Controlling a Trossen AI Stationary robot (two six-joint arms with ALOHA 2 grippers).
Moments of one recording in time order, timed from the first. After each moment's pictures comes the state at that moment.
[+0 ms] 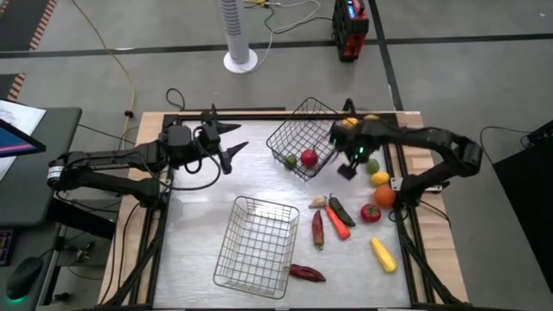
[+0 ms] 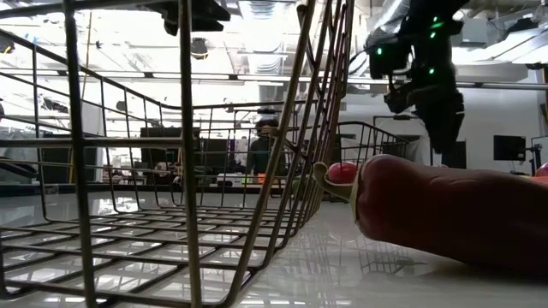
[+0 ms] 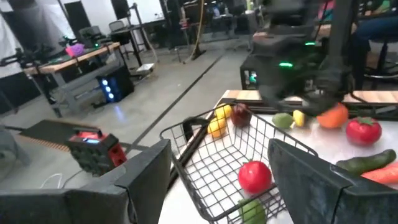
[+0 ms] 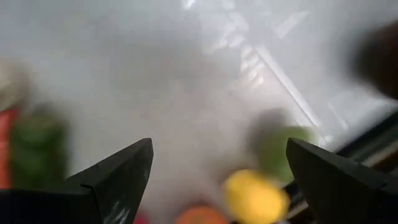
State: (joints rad) left arm 0.19 0.96 0.81 0.02 -0.29 0.14; right arm -0.39 1.42 1.02 -1.21 0.08 0.30
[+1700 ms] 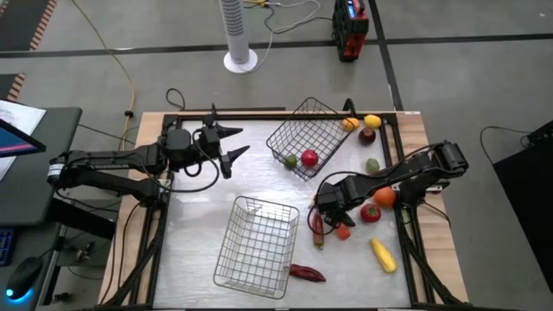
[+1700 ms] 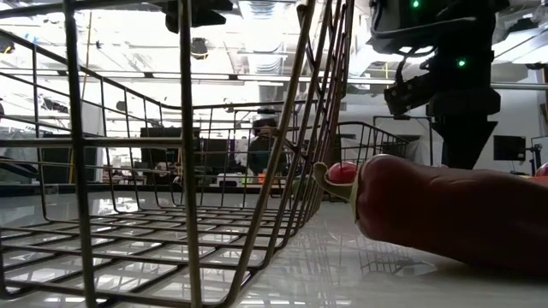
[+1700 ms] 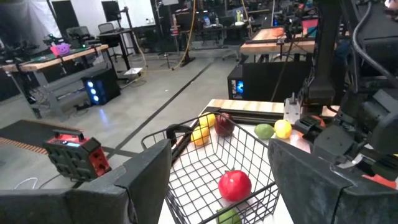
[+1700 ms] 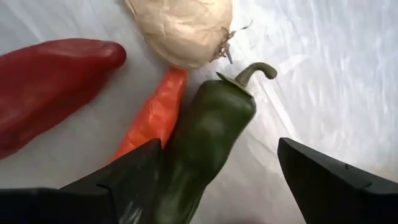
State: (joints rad) left arm 0.13 0.97 0.81 0.06 -0.29 0.08; right arm 0.21 1.59 0.97 -0.97 0.16 0.75
